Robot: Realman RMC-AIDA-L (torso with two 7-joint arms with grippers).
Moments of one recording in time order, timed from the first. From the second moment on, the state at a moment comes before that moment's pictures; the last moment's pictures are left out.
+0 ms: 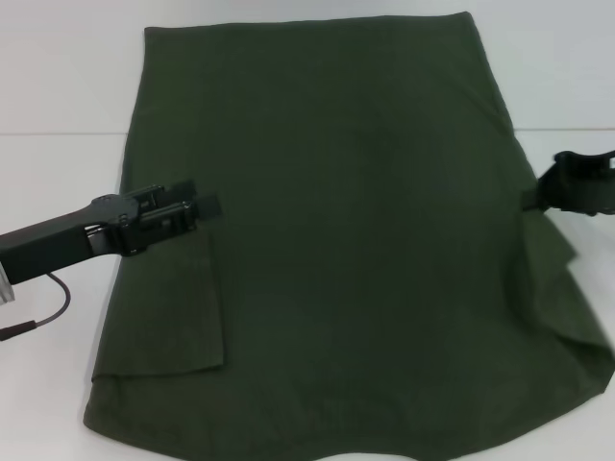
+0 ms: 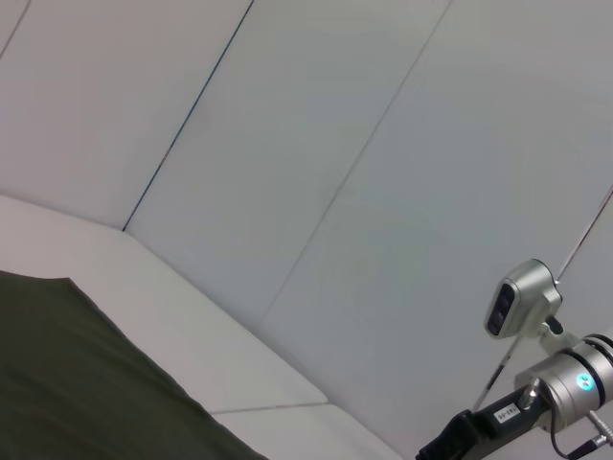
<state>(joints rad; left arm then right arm) -0.47 -2.09 0.50 0.72 1.86 1.68 -1.68 0.87 1.88 -0.66 -0.64 -2.52 -1.40 2.72</state>
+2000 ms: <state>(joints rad) -0.36 -1.97 0.52 0.80 2.00 1.82 -2.42 0.65 1.85 -0.58 -0.65 -2.20 -1.56 2.39</state>
